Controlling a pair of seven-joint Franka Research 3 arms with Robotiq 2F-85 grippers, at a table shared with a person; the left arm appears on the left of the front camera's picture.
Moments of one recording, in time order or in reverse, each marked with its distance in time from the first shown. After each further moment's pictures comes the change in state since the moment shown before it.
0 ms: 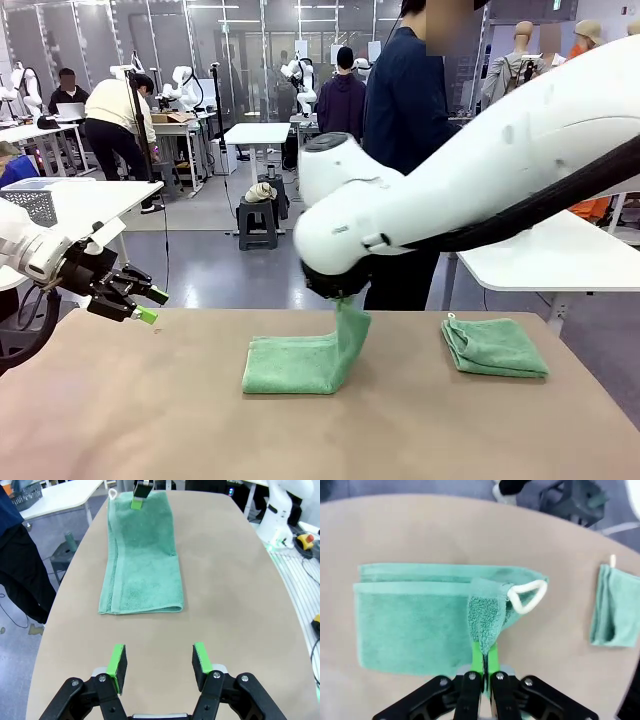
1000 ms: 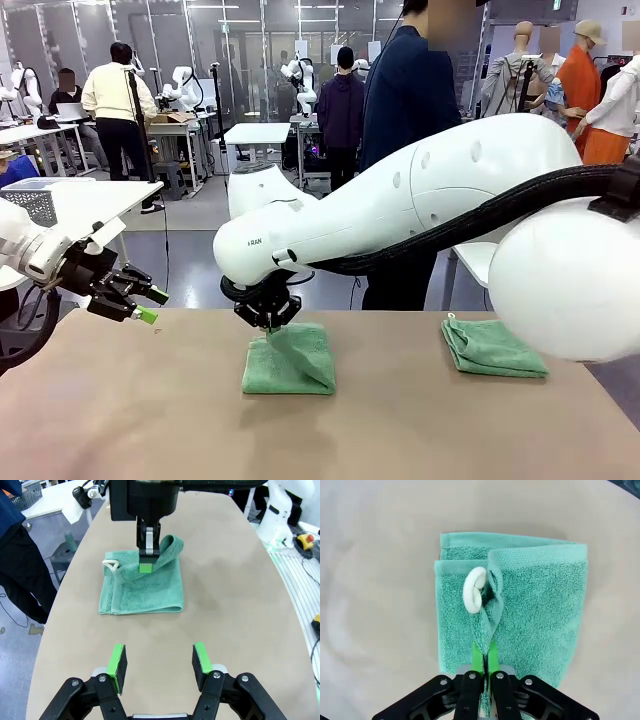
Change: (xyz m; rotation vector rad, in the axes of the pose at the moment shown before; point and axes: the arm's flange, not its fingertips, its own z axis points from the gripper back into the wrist) left arm 0.000 0.000 0.000 0.000 0.000 0.000; right arm 0.000 0.122 -0.042 0.111 0.169 -0.035
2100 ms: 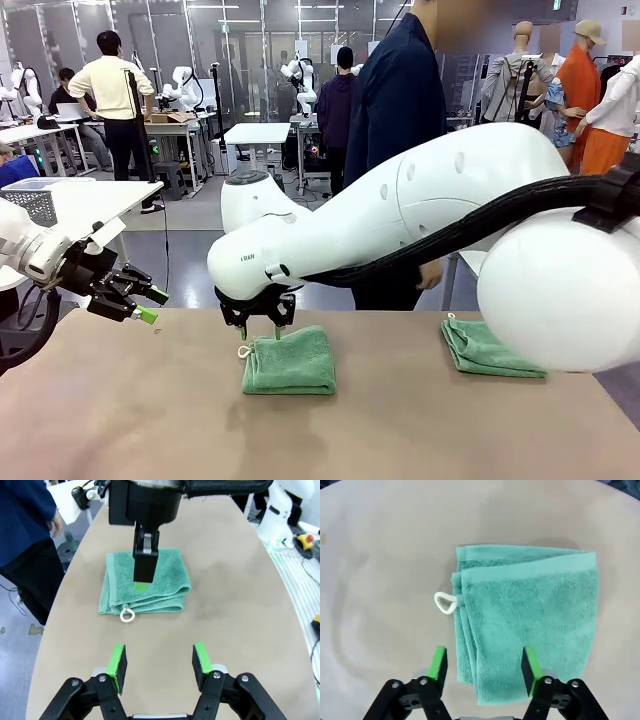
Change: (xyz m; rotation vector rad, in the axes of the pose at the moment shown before) left arm 0.000 0.000 0.000 0.000 0.000 0.000; right arm -0.003 0.009 0.002 0.045 -0.060 -0.052
